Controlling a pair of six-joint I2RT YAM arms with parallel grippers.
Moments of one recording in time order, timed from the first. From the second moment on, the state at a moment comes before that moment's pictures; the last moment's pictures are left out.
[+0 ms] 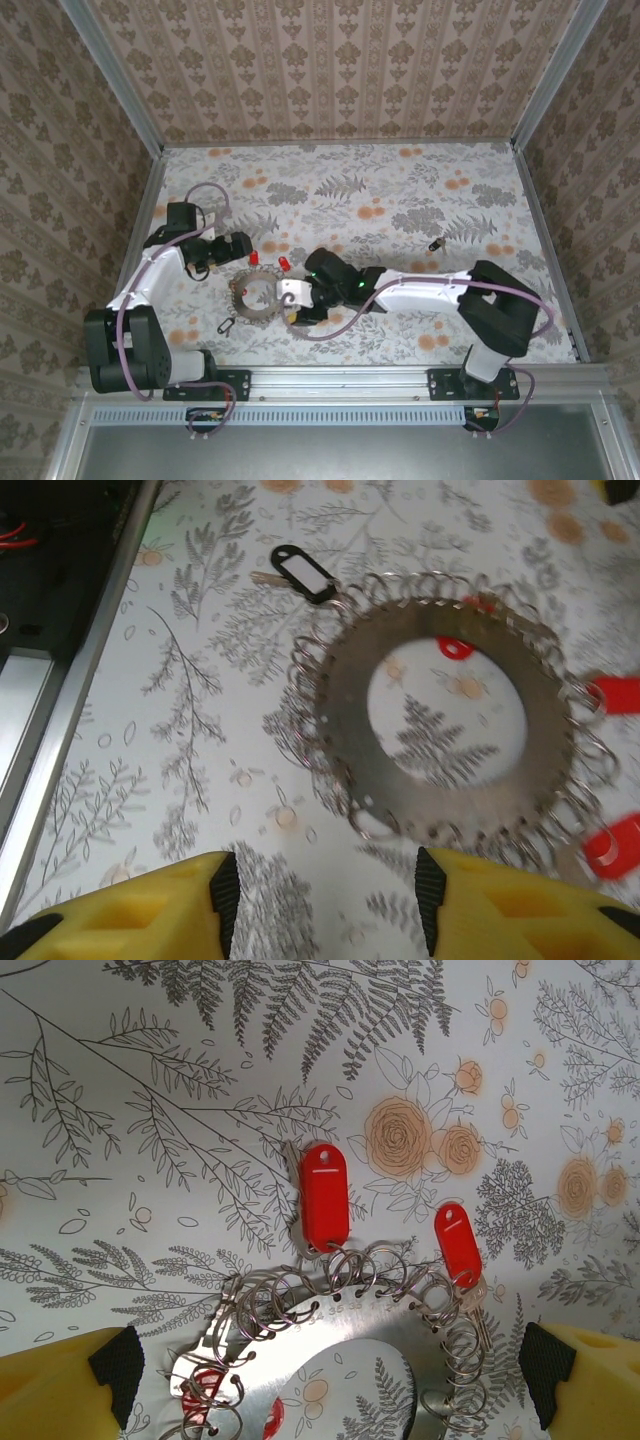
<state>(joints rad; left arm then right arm) 0.00 1.31 0.82 -0.62 0.41 -0.23 1.03 1.71 0.98 -0.03 -0.30 -0.52</state>
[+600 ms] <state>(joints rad) 0.00 1.27 0.81 -0.60 0.38 -0.23 1.07 1.94 1.12 0.01 -0.12 -0.50</state>
